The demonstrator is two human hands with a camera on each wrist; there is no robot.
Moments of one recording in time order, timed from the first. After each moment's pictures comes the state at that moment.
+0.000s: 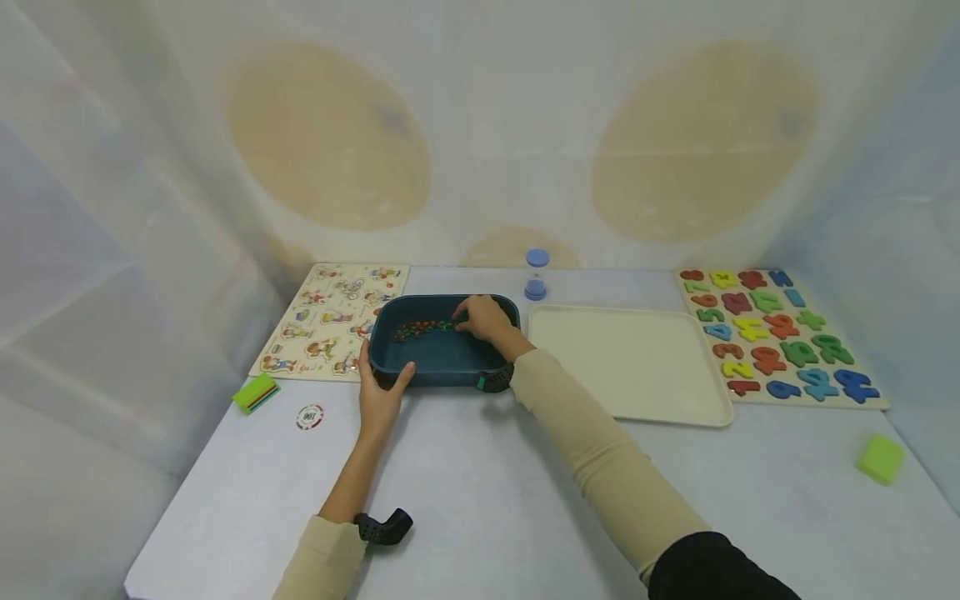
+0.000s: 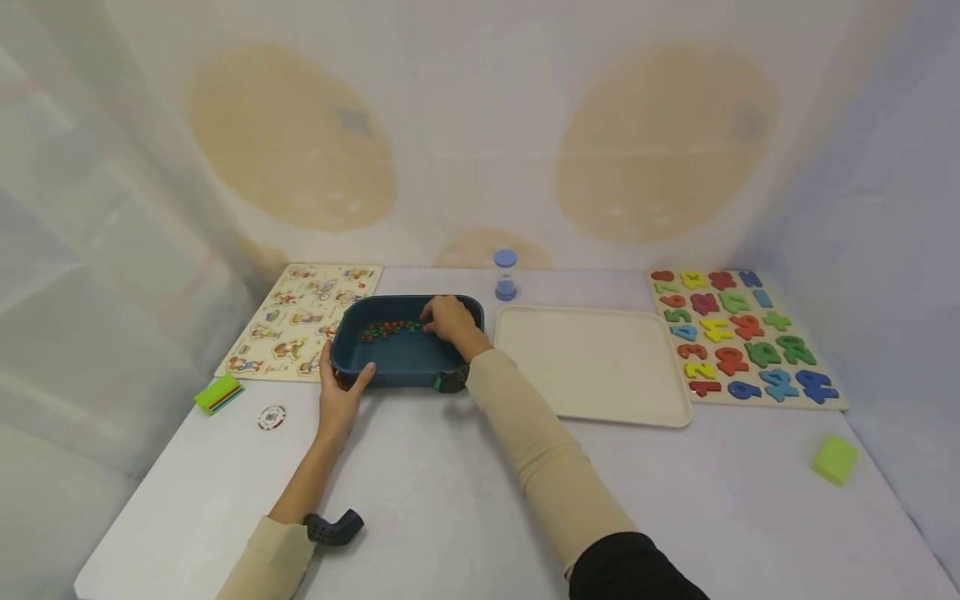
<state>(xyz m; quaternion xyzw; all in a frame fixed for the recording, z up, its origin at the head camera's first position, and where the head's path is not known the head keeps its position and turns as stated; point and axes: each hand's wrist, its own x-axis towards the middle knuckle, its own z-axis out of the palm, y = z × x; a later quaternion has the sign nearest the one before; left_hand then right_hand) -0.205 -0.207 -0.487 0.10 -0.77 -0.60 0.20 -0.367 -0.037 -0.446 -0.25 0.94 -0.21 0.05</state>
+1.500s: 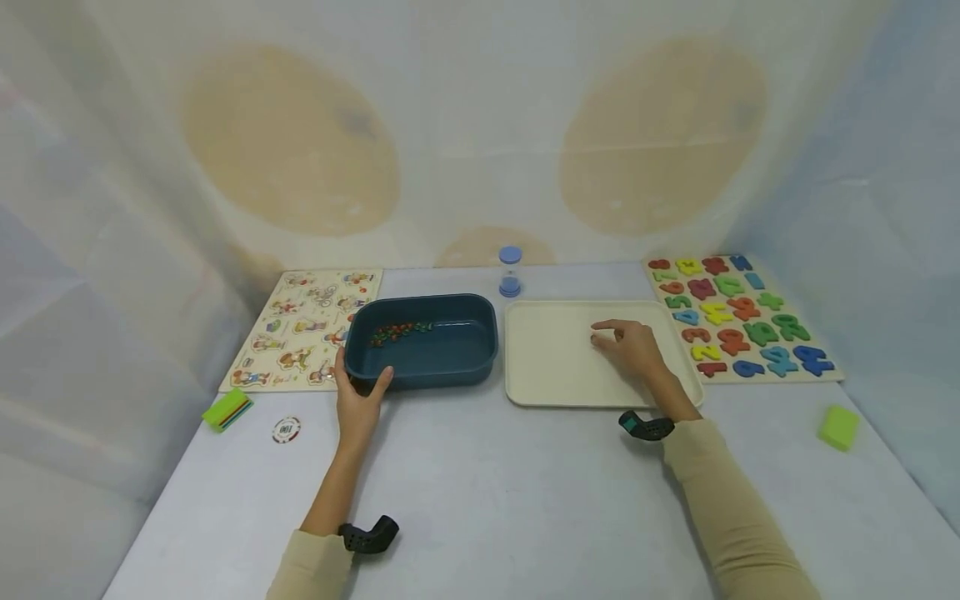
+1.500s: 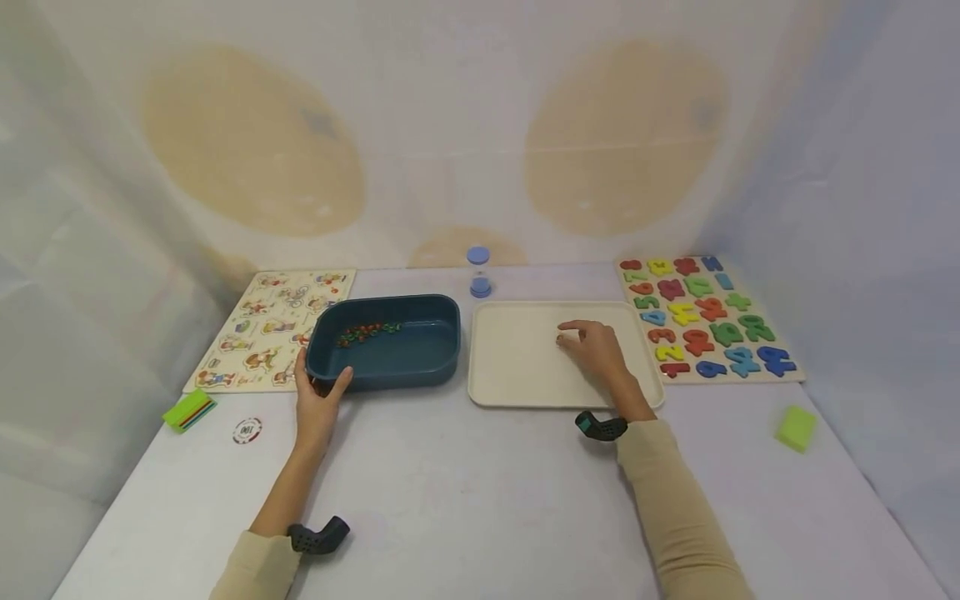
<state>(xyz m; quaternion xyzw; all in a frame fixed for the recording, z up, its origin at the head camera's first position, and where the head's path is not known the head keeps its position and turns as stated) -0.202 -0.208 -0.484 0.11 -0.78 -0.59 0.18 -0.301 0.224 -0.473 -0.09 0.94 -0.32 -0.08</state>
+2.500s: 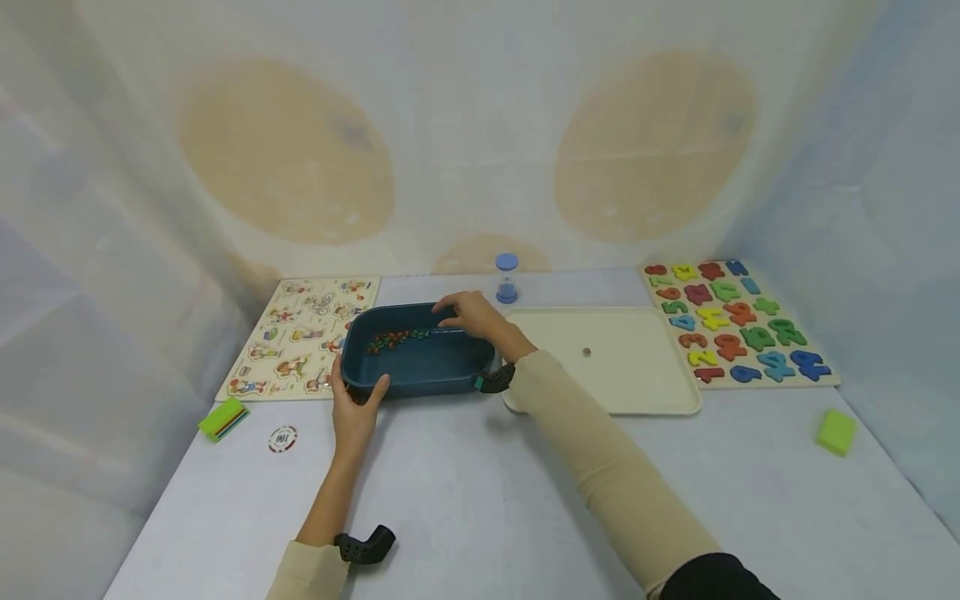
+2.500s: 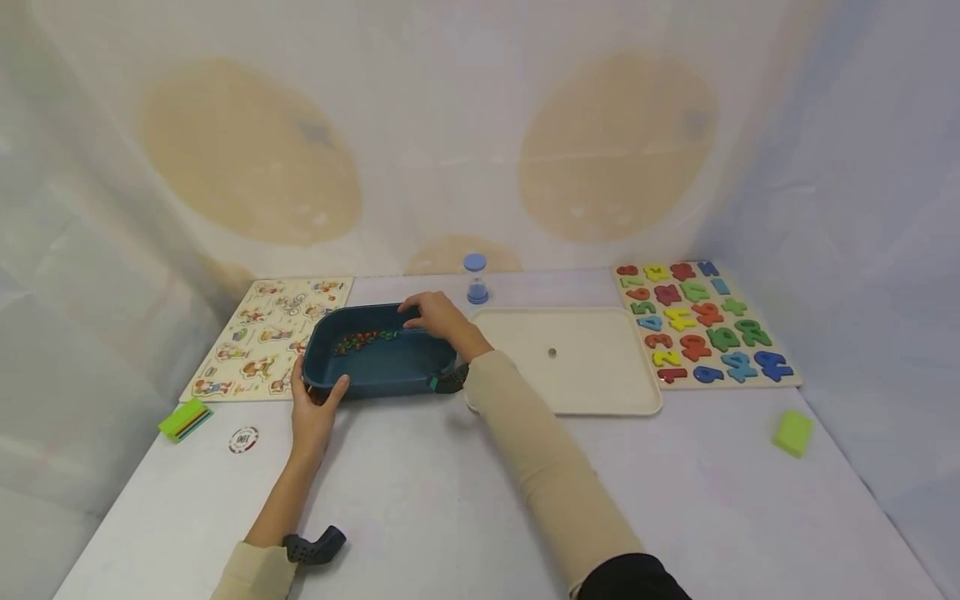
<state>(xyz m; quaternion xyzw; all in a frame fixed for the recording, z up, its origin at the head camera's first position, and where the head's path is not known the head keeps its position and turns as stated) -0.202 -0.209 -0.487 0.12 -0.78 -0.59 0.17 -0.354 -0.002 -0.413 -0.33 0.91 -0.26 0.02</state>
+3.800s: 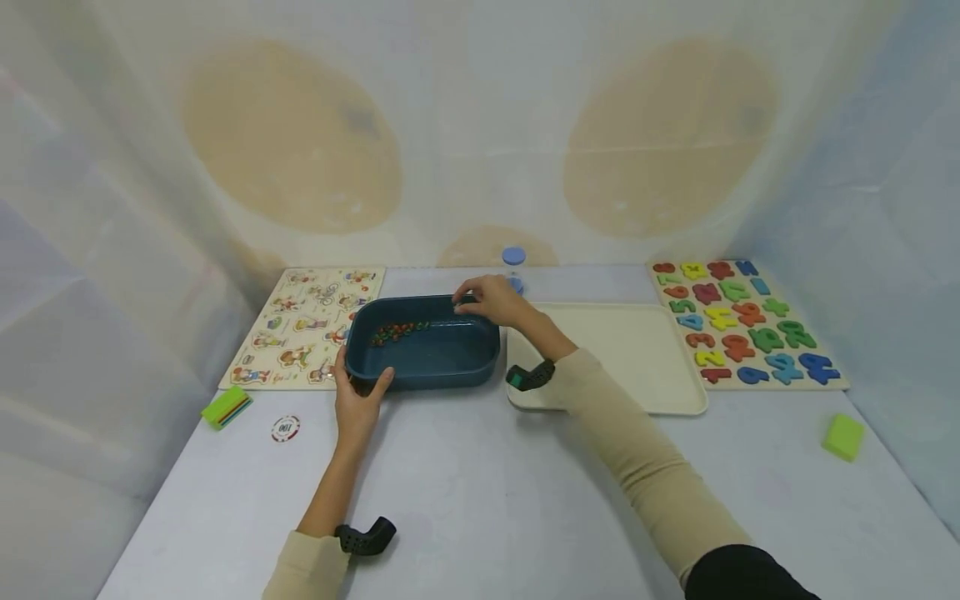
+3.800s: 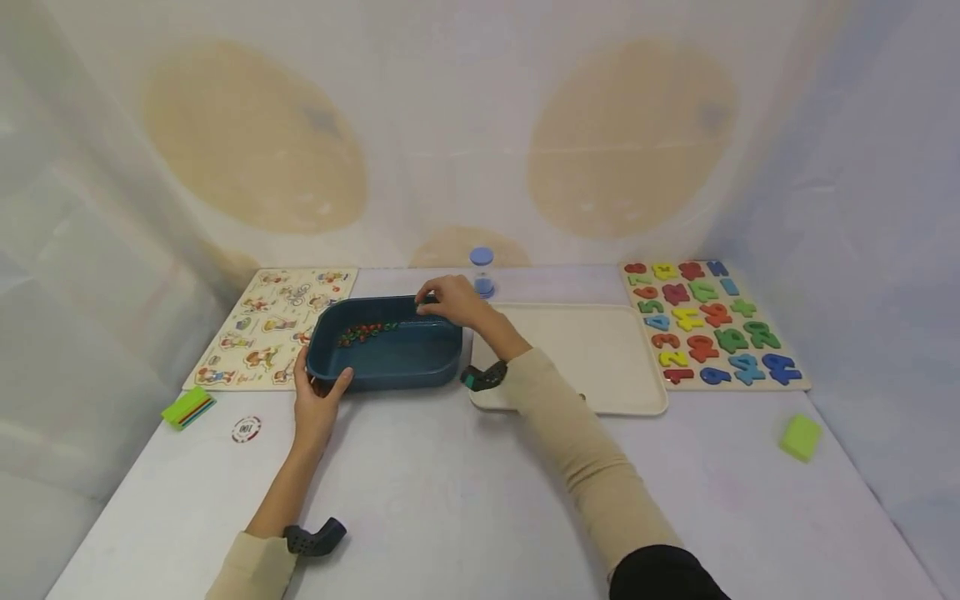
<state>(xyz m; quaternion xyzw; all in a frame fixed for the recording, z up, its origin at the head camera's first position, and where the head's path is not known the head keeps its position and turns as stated) -0.206 -0.211 -0.490 0.09 -0.76 -0.61 0.19 -0.354 0.030 -0.396 -0.35 0.89 -0.31 -0.01</state>
